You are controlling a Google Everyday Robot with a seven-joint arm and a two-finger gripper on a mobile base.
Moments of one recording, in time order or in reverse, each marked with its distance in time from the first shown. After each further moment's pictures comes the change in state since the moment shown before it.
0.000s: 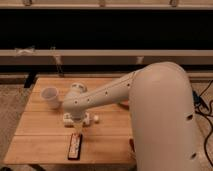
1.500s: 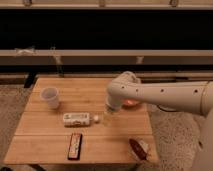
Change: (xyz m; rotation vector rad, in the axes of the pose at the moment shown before) arm 0.147 -0.006 -0.082 -0.006 -0.085 0.409
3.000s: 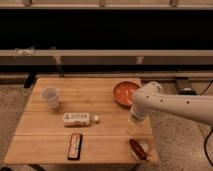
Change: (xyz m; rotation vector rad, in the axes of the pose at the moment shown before) arm 0.169 -0.004 0.002 0.012 0.157 0.360
